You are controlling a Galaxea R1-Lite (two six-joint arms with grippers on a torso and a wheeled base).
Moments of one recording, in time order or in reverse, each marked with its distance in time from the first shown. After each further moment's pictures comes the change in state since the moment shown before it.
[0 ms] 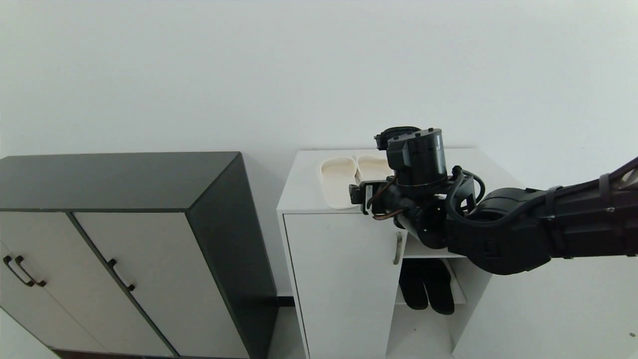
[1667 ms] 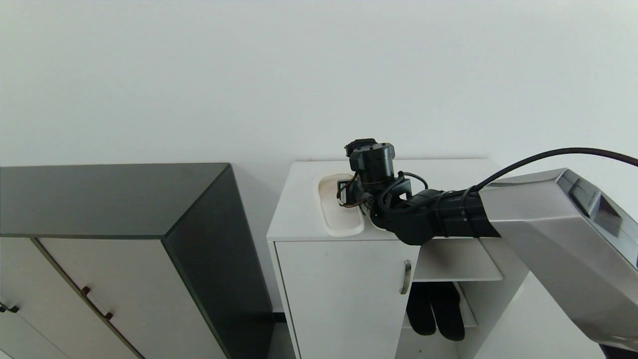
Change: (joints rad) left arm 0.001 0.000 0.000 0.000 0.000 -0.005; right arm -0.089 0.382 -0.458 0.026 0.077 -0.083
